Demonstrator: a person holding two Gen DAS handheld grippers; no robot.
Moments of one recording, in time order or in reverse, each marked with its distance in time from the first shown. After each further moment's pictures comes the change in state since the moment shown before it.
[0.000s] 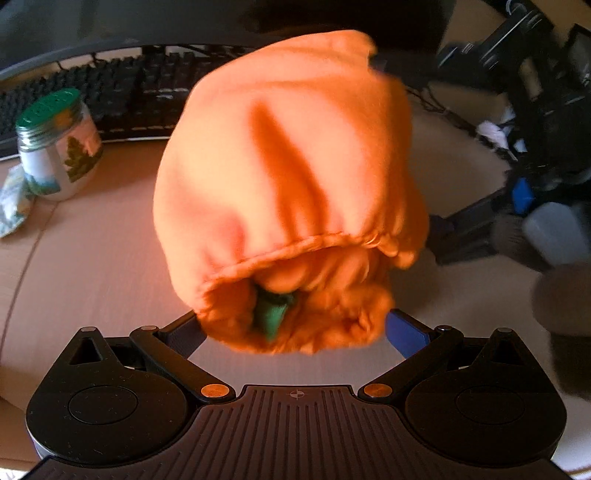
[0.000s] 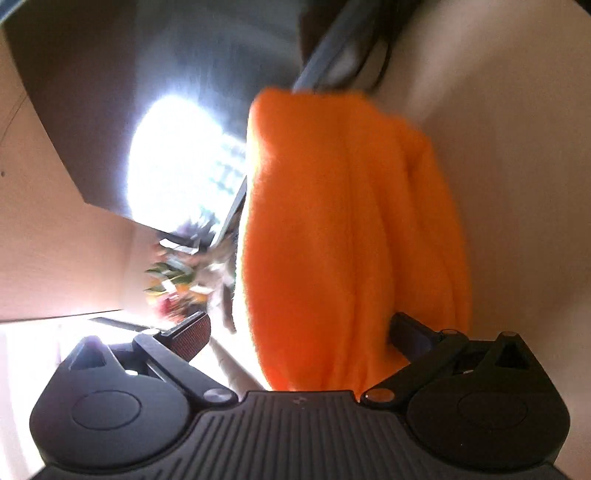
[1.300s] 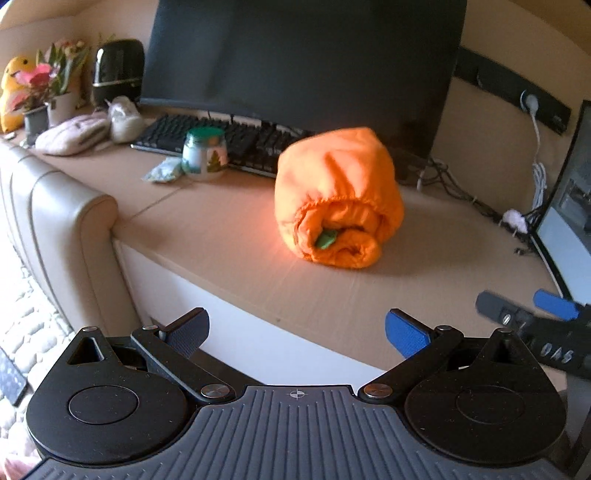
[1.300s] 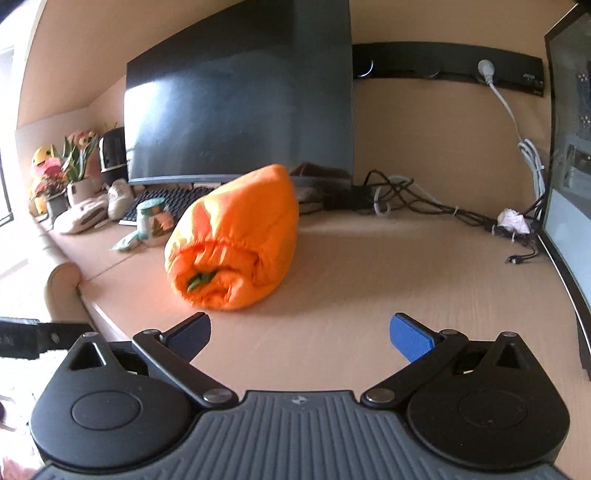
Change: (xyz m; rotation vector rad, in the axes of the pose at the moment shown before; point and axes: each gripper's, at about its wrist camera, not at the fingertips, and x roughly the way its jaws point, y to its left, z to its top) left arm -0.127 -0.131 -0.137 -0.265 -0.370 0.322; right arm -0.191 0.037 -0.194 -0.984 -0.400 -0.672
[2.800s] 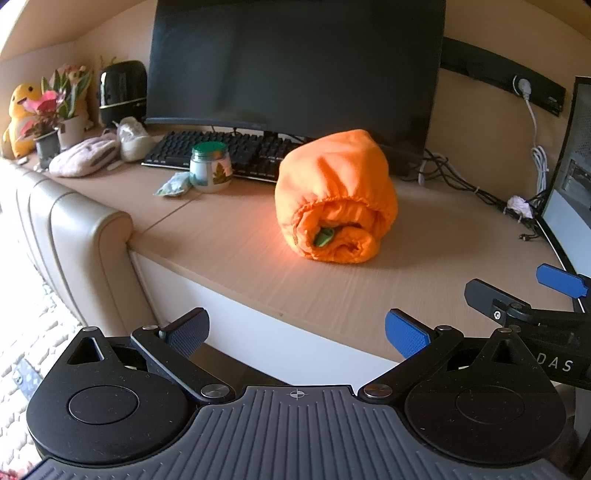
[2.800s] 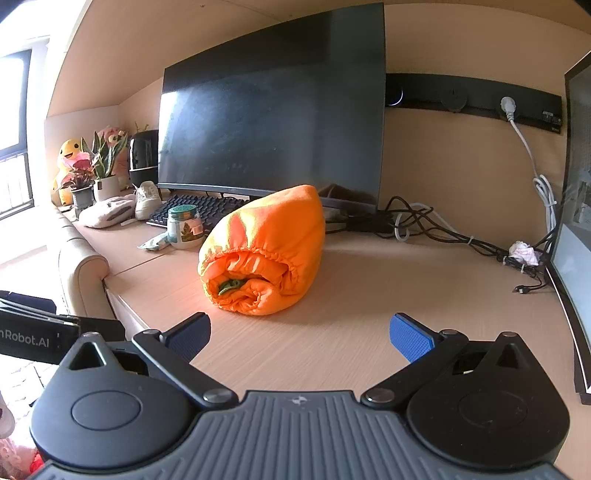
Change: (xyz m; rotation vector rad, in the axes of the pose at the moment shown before) left arm -0.023 -0.022 -0.008 0.068 -0.001 0.070; right arm -0.018 0.019 -0.005 -0.067 -0.064 0.062
